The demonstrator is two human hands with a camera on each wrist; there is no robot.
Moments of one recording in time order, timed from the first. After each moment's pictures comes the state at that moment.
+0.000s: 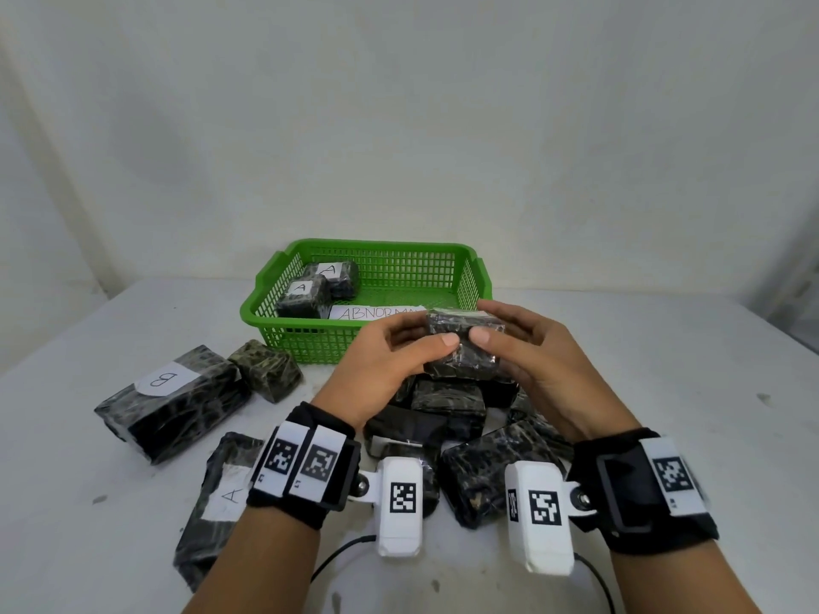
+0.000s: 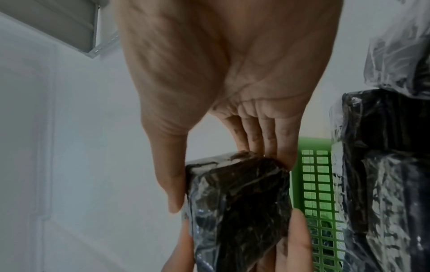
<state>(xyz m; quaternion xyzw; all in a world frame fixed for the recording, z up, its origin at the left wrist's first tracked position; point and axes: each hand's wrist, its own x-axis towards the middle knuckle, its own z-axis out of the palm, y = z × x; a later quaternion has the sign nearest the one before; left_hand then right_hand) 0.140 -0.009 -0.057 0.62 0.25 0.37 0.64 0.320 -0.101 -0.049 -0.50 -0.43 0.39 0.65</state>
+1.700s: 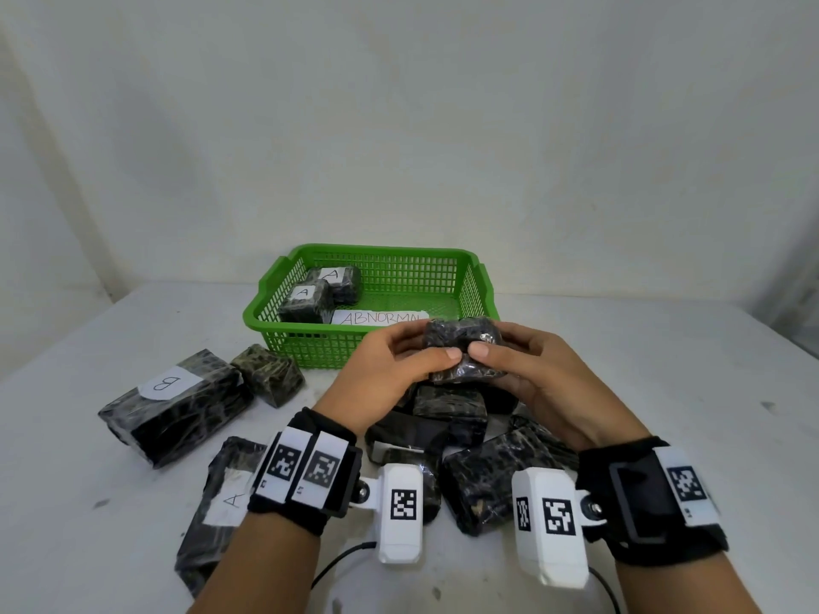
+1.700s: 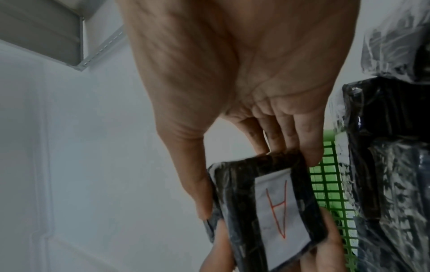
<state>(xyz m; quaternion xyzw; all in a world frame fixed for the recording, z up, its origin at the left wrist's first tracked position) 0.141 -0.008 -0.057 0.64 0.25 0.36 0.63 0.318 -0.106 -0.045 -0.47 -0.41 0.46 0.63</state>
